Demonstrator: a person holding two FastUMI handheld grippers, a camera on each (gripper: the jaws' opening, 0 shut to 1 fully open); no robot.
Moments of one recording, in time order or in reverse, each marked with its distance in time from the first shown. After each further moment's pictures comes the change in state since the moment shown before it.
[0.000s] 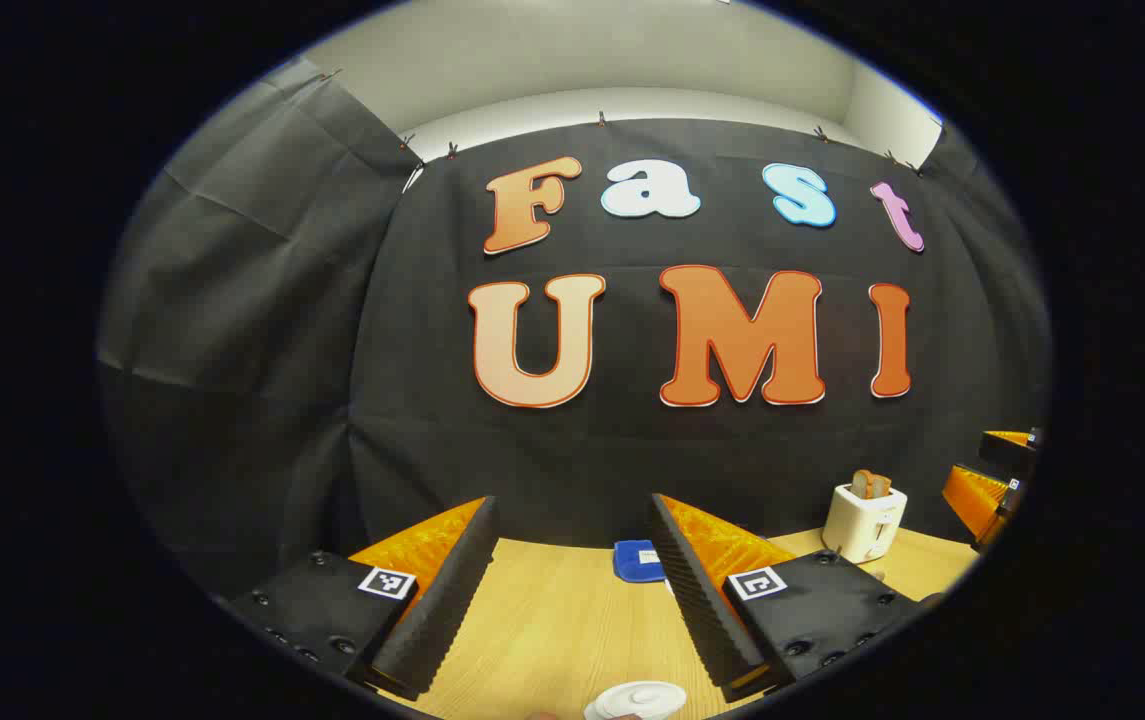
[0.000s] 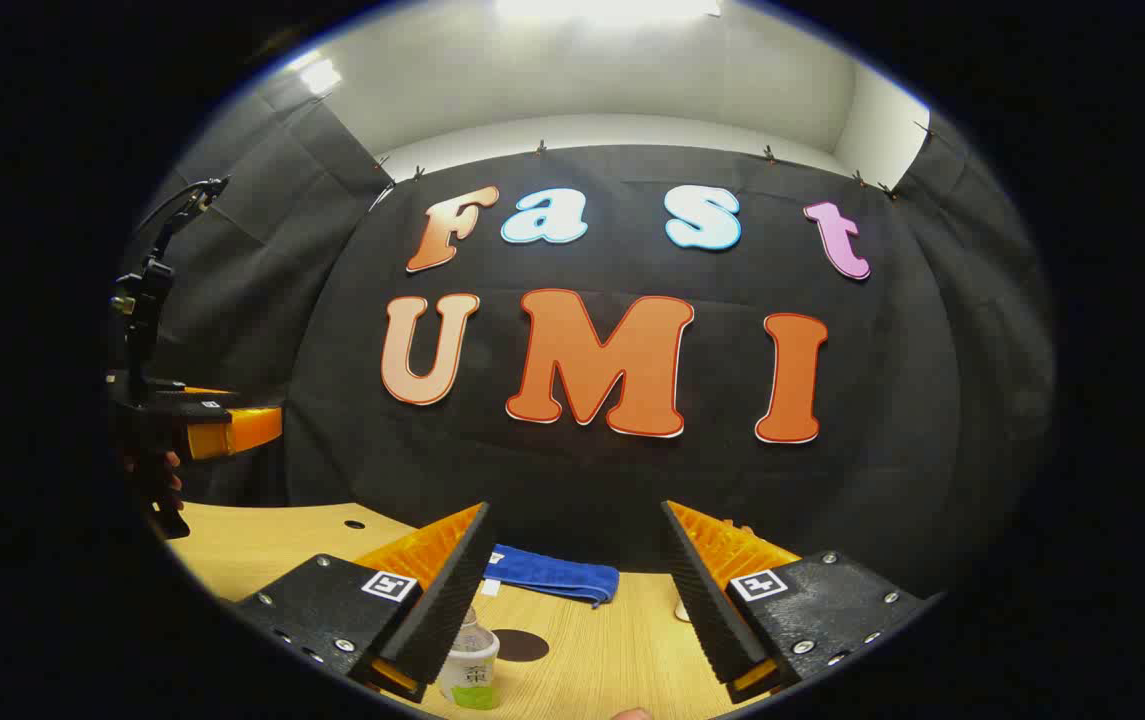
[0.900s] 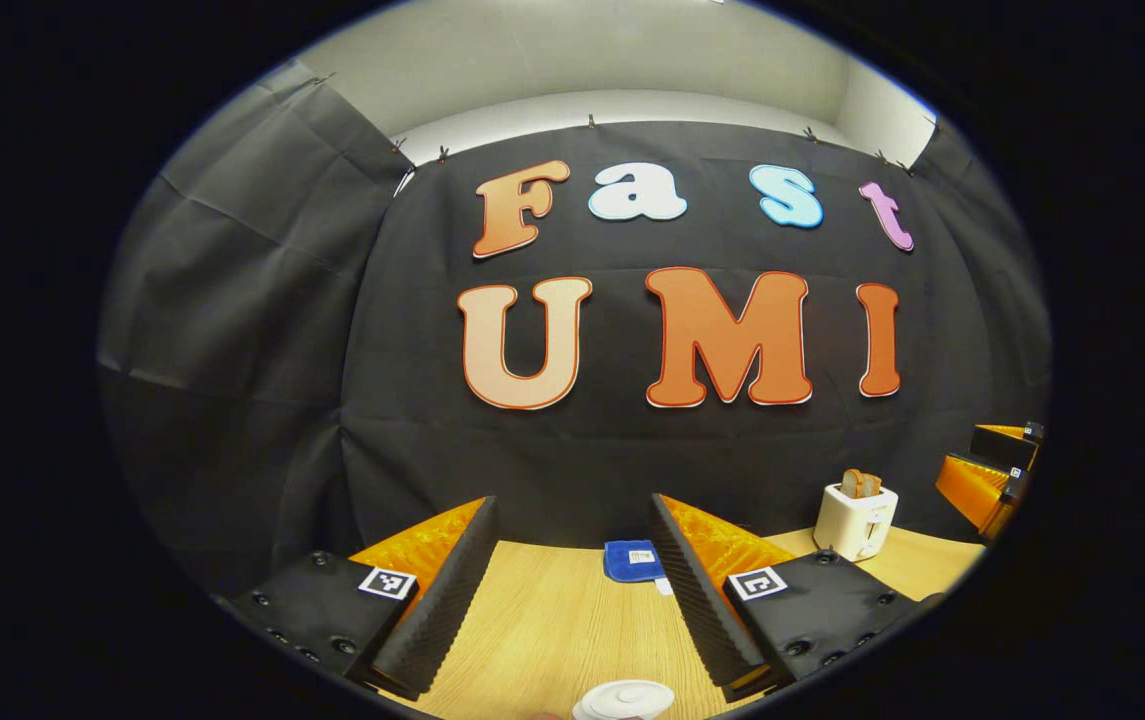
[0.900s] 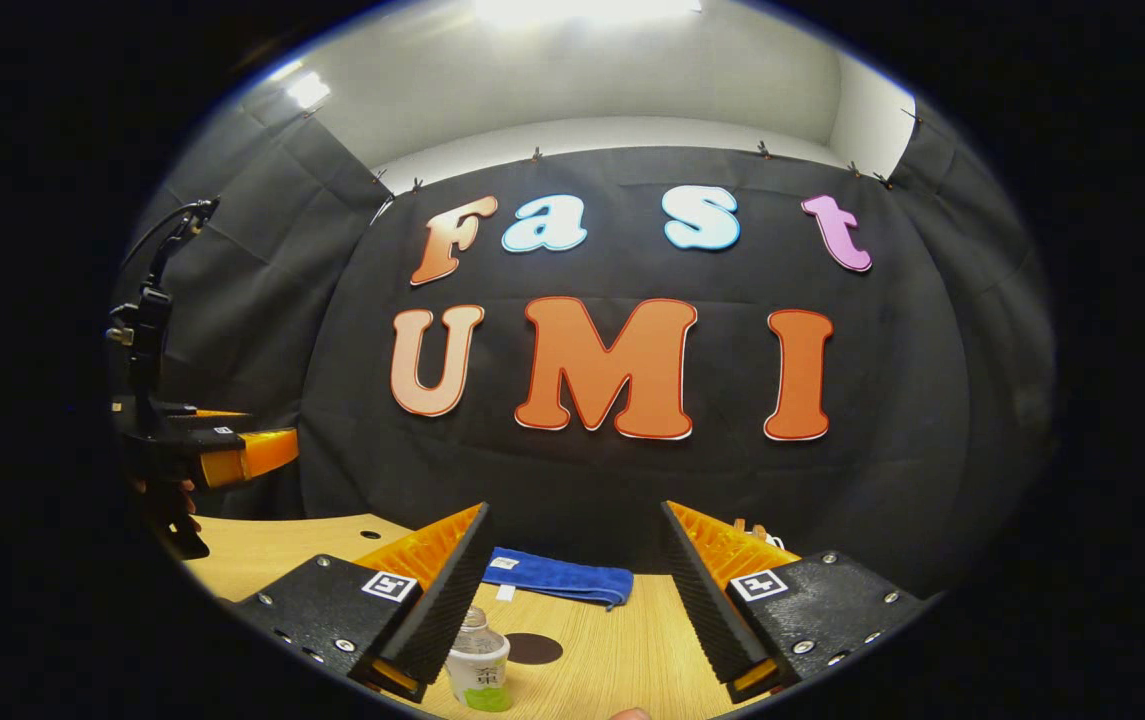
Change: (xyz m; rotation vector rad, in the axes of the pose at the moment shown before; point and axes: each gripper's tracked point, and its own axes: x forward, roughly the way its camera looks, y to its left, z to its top) left arm -0.007 -0.019 -0.002 -0.007 -0.005 -0.048; right arm -0.004 0.007 0.003 0.041 -0.017 0.019
